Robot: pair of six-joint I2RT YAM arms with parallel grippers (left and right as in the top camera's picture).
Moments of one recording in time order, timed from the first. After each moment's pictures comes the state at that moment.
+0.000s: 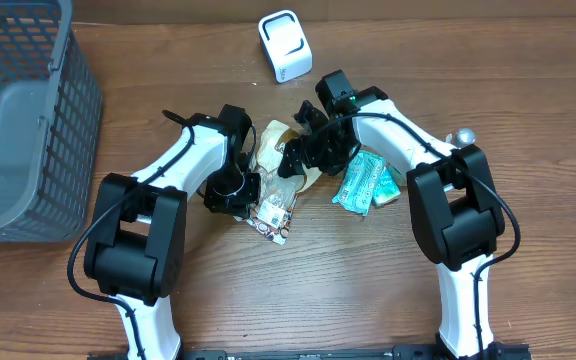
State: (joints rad) left arm -0.30 2.01 1.33 -1.04 0.22 -0.26; right arm 0.41 2.23 1.65 -0.86 -0.58 0.12
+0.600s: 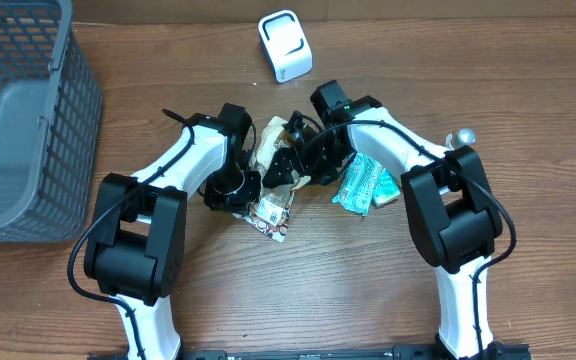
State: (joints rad) left arm -0.30 2.01 1.33 -1.02 0.20 -0.26; right arm 0.44 2.23 1.60 -0.84 -0.73 0.10
